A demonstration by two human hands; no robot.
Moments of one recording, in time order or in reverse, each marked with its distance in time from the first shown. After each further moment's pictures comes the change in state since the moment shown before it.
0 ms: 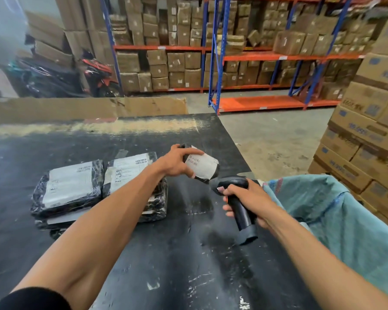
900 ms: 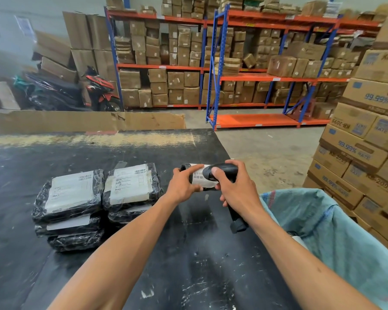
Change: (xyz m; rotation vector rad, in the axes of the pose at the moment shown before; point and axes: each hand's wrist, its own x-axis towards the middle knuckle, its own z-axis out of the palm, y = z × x) left_hand -0.013 0.015 0.060 -0.068 0.280 -0.015; right_hand -0.017 -0.039 0.027 -0.277 0.279 -0.468
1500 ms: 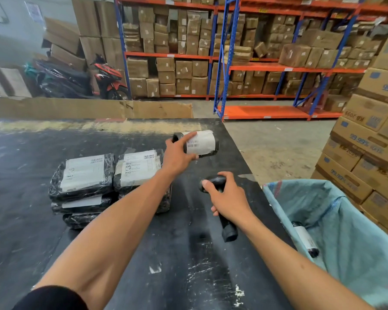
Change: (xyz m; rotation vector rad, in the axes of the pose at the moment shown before) left_hand -0.003 0.012 -0.046 -0.136 0.232 -0.019; right_hand -0.031 0.030 0.034 -0.125 -0.162 0.125
